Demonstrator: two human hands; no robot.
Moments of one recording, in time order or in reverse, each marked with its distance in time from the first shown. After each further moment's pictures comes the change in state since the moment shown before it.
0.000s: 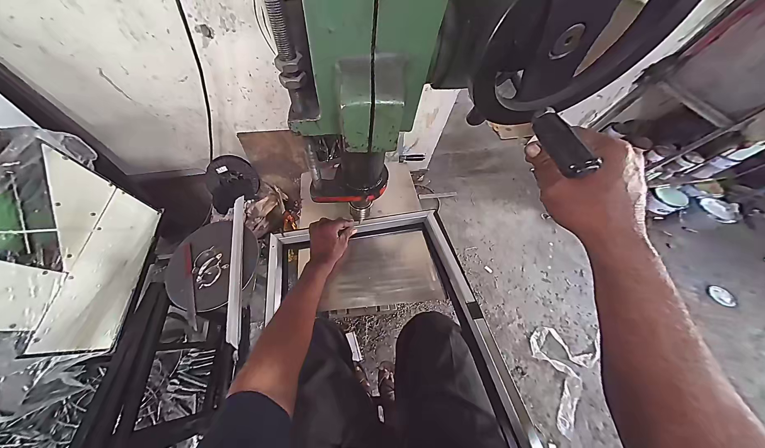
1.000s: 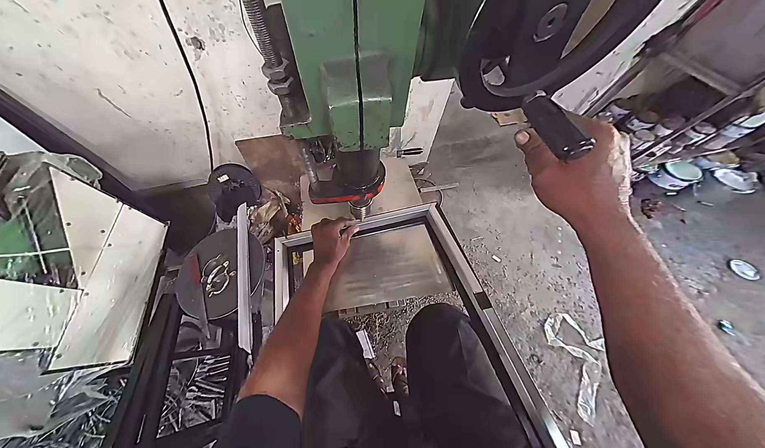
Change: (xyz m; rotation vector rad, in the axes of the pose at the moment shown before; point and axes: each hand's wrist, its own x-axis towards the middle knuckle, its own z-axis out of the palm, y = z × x) left_hand 0.001 -0.005 0.002 -0.006 0.034 0.038; right_hand -0.001 0.001 0.011 0.054 0.028 0.017
